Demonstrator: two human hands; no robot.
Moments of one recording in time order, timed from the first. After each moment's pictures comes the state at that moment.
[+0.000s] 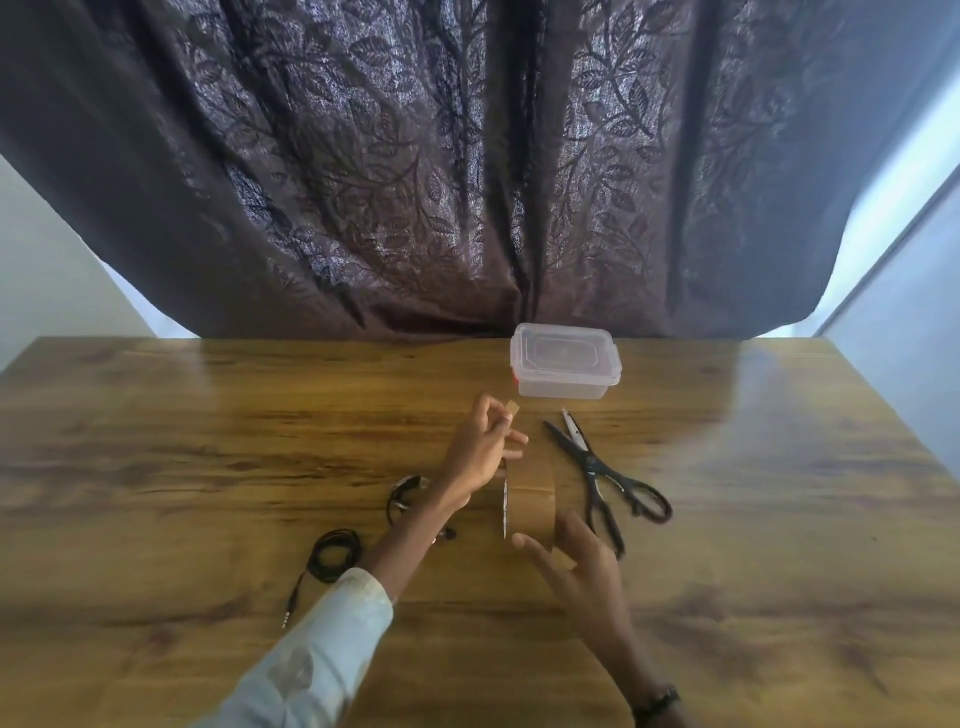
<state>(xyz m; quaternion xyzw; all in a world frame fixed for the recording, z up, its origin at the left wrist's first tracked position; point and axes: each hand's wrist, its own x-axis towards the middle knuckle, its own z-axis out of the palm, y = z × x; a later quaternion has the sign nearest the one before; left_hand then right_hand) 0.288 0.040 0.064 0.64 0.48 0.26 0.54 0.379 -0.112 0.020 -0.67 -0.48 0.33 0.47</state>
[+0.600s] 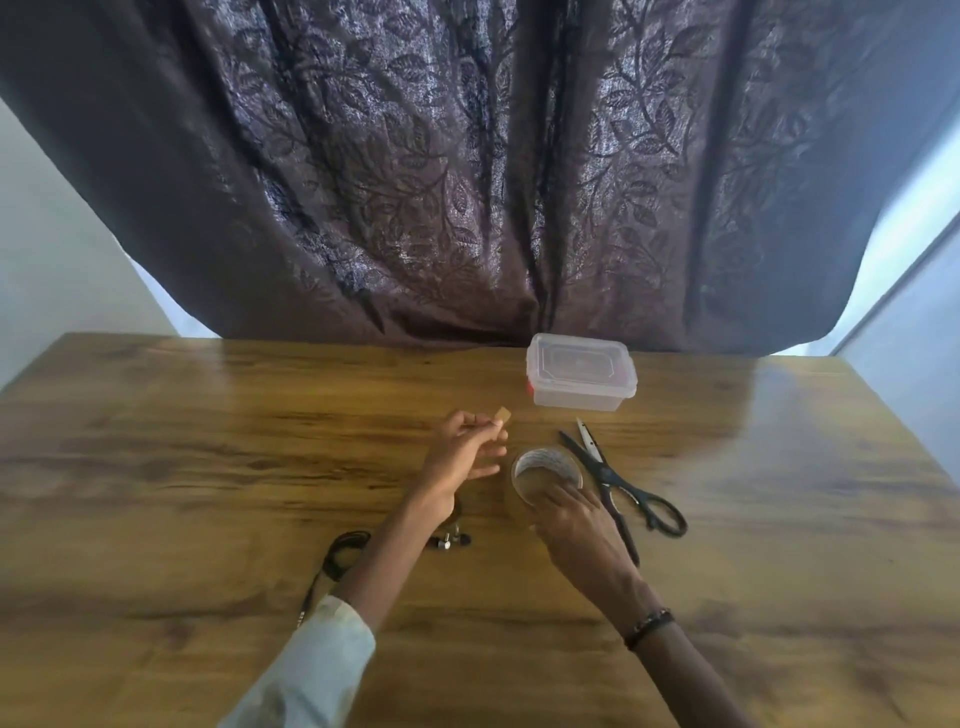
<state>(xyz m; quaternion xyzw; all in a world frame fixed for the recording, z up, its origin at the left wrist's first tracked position) 0.249 0.043 0.071 0.45 0.49 0.35 0.66 0.395 -0.062 0.018 -0.64 -0.75 0.00 0.18</state>
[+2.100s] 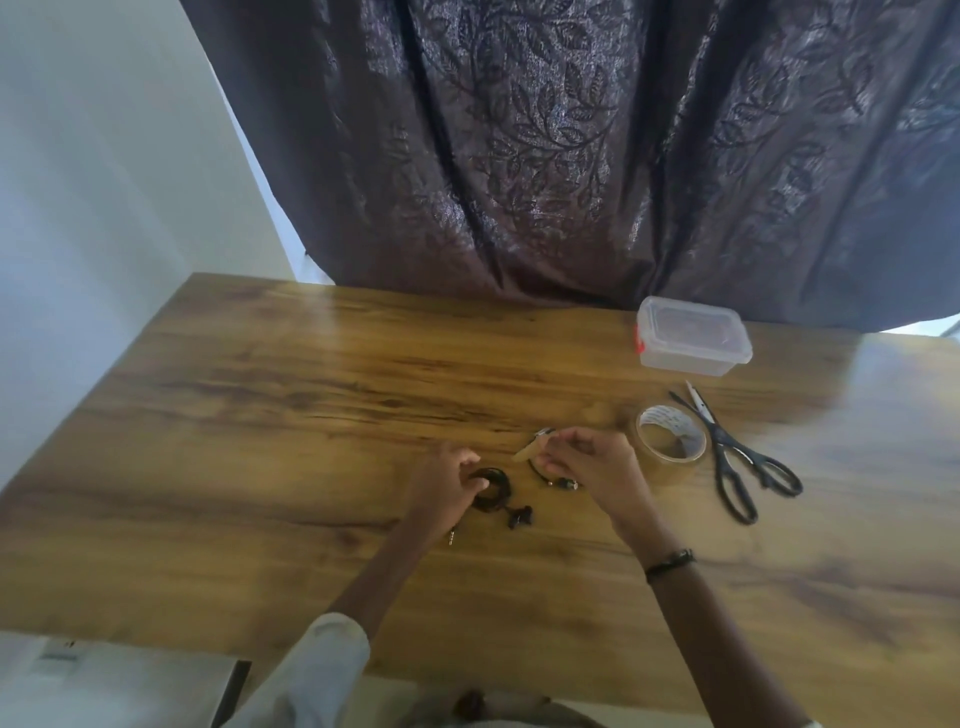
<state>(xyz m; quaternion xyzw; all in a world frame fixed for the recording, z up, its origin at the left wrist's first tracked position) 0.064 0.012 0.003 0.74 0.58 0.17 0.29 0.251 -0.040 0.070 -0.64 -0.40 0.48 0.46</state>
